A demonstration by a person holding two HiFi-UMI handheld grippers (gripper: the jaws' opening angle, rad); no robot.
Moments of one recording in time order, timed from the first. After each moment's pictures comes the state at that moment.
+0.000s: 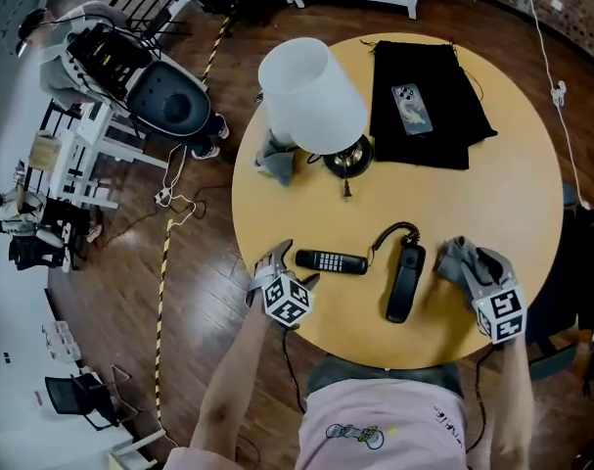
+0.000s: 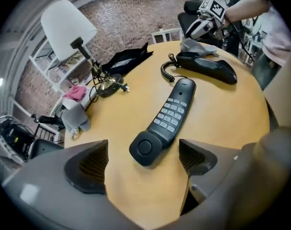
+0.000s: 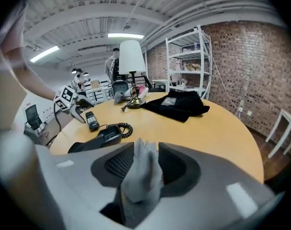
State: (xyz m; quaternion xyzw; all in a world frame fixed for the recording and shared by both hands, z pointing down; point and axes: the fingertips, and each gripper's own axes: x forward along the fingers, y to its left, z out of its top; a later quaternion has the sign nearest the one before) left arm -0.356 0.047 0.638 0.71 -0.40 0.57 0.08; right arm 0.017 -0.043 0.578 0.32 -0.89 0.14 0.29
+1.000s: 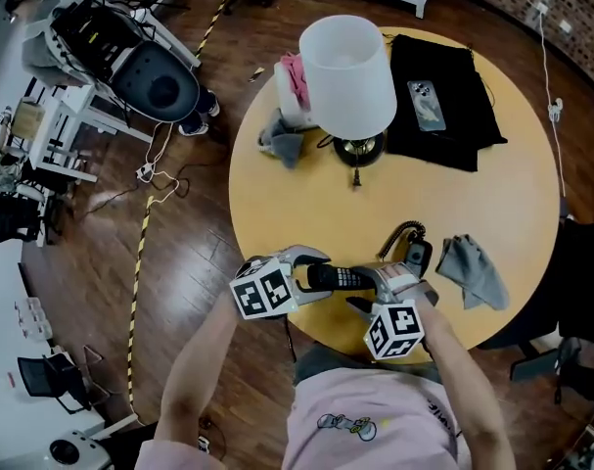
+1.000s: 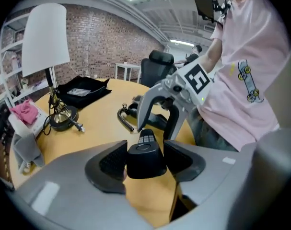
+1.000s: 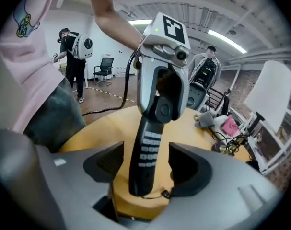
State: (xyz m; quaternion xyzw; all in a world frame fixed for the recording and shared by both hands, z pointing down) left arm -0.264 0.087 0.507 0.90 -0.14 0.39 0.15; right arm -0.242 0.110 0.545 -0.06 -0.91 -0.17 0.38
